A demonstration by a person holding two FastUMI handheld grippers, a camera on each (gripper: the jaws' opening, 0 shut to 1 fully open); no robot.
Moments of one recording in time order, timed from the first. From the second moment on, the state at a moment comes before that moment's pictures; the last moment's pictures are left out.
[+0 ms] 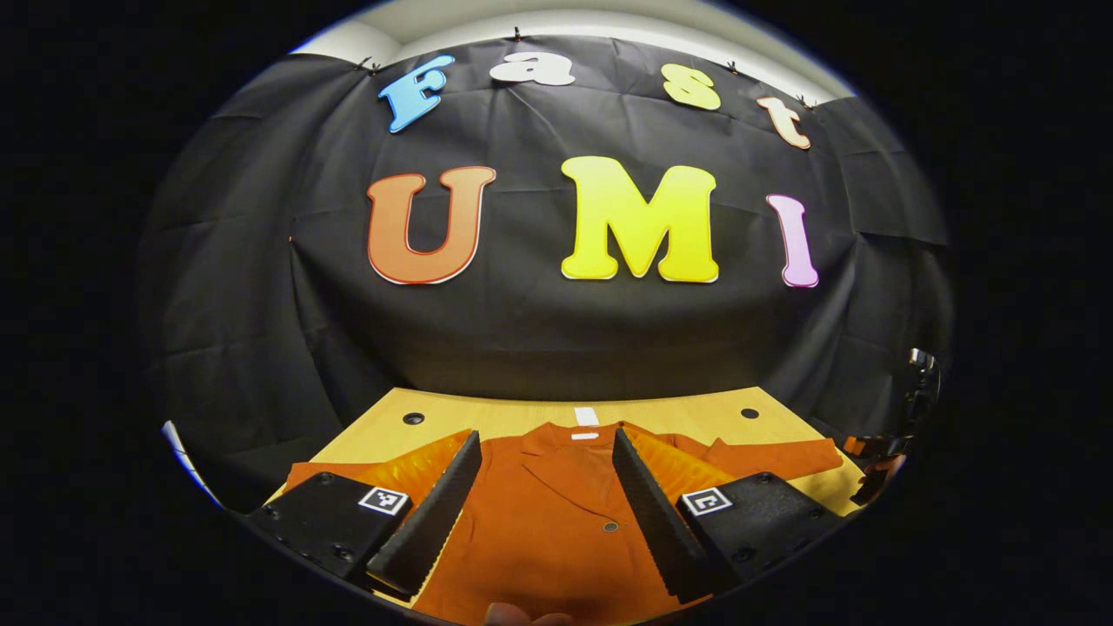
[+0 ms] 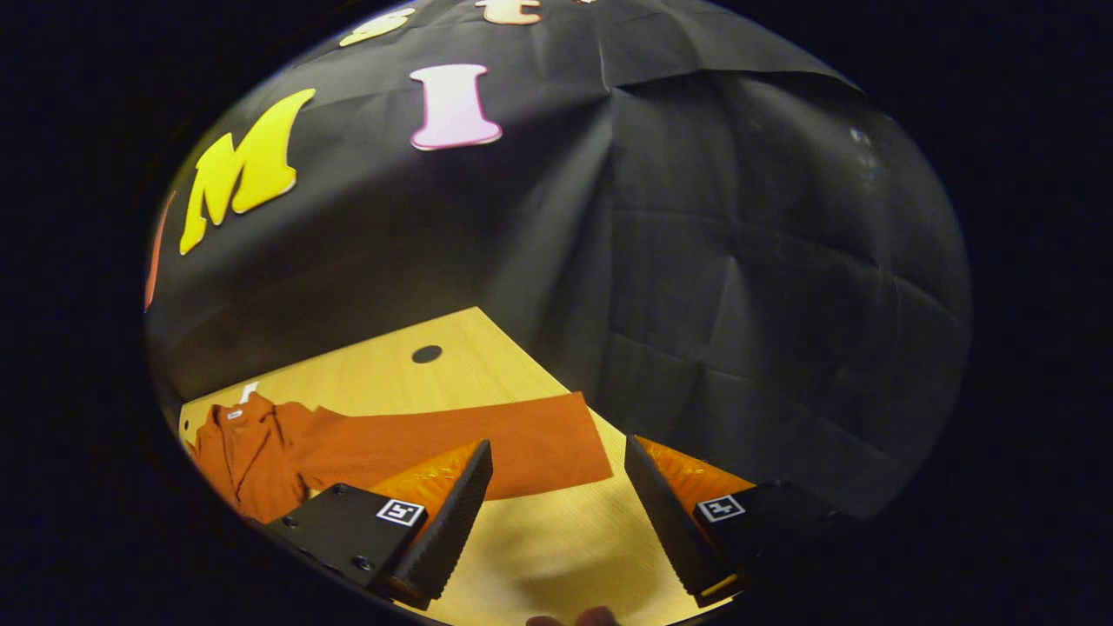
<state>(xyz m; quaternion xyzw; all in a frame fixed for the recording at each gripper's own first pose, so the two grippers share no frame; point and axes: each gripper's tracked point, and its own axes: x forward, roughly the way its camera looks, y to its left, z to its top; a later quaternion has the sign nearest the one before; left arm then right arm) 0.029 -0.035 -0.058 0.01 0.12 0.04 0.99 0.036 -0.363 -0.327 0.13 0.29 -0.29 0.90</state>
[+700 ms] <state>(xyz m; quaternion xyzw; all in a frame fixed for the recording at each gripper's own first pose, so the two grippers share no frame) 0.043 -0.053 -0.058 0.03 0.13 0.07 0.99 0.042 -0.375 -0.401 0.15 0.38 -0.28 0.87</state>
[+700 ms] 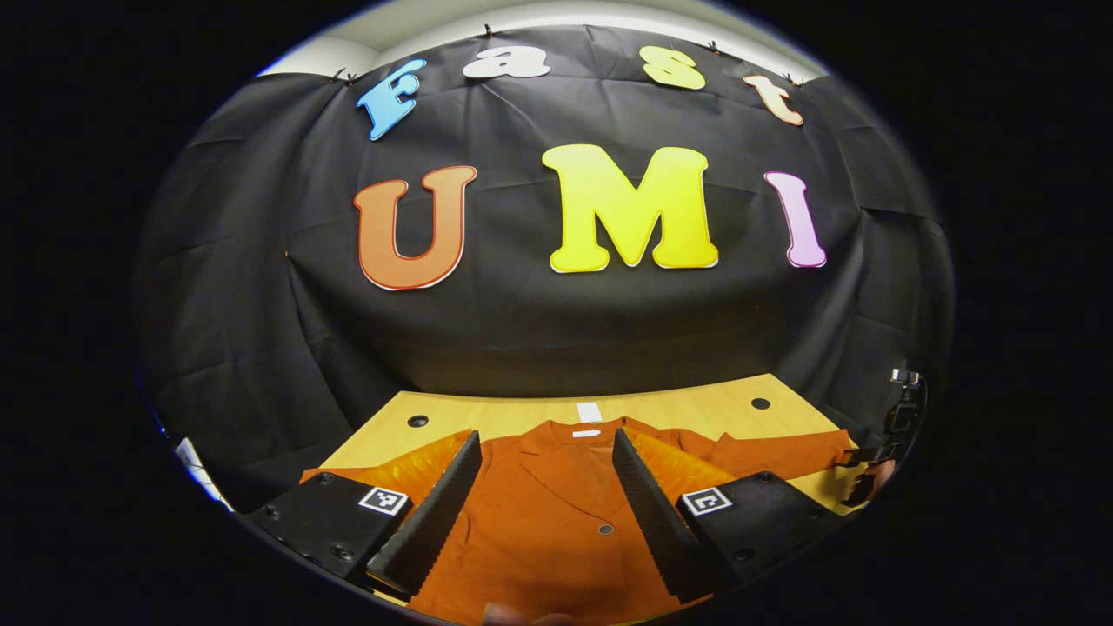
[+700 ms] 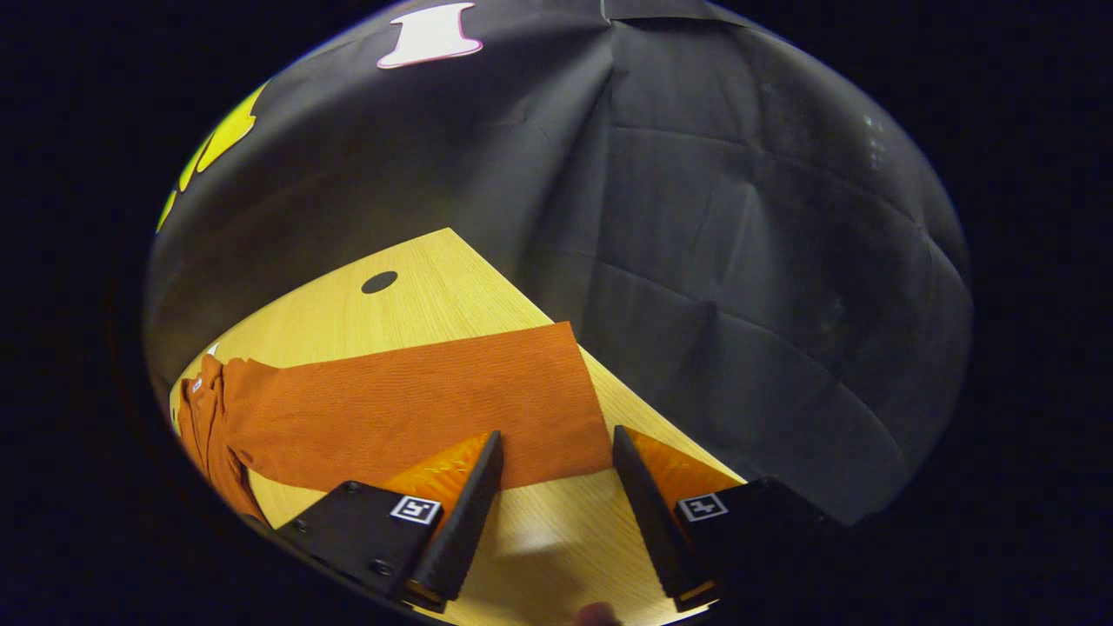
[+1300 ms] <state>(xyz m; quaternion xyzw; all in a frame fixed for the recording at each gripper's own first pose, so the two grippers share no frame) 0.034 -0.047 -0.066 0.03 0.15 0.08 0.99 0.055 -0.369 -0.399 0.16 0.39 -0.26 0.87</state>
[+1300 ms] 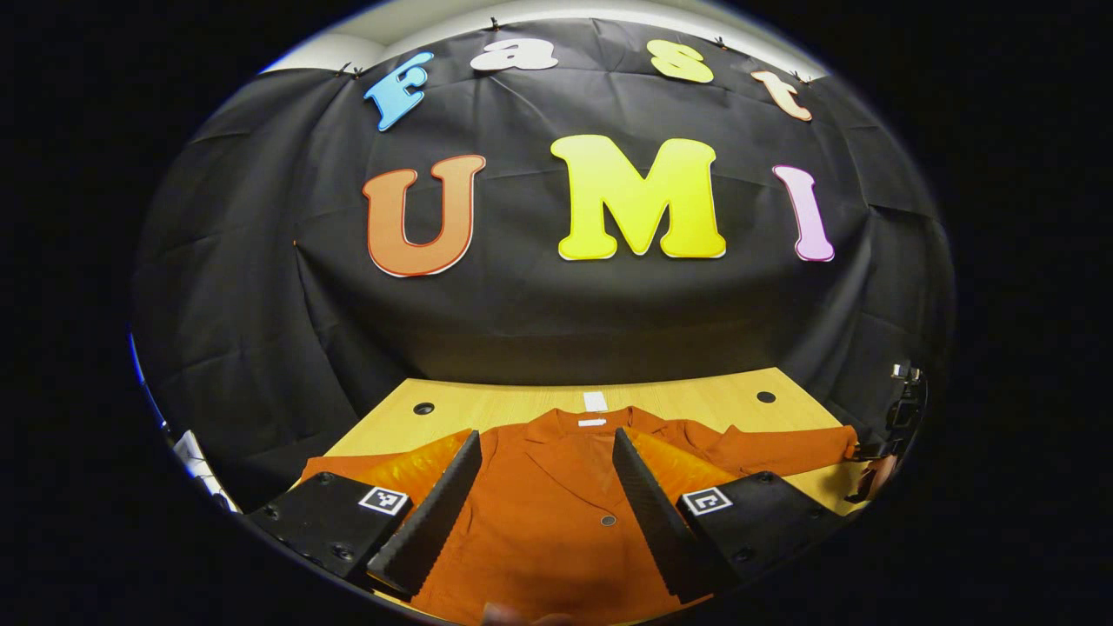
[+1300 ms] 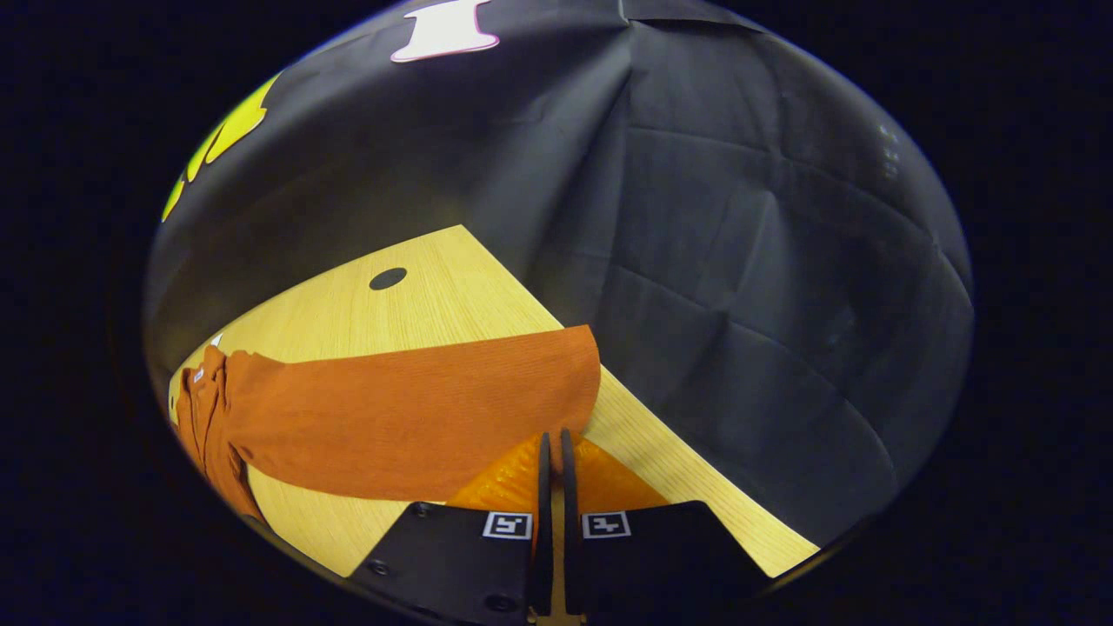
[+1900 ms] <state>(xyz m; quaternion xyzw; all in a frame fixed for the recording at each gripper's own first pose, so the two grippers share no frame) 0.028 0.016 -0.056 -0.02 0.11 0.08 0.99 0.147 -0.300 -0.220 0.07 0.27 -0.17 0.95</state>
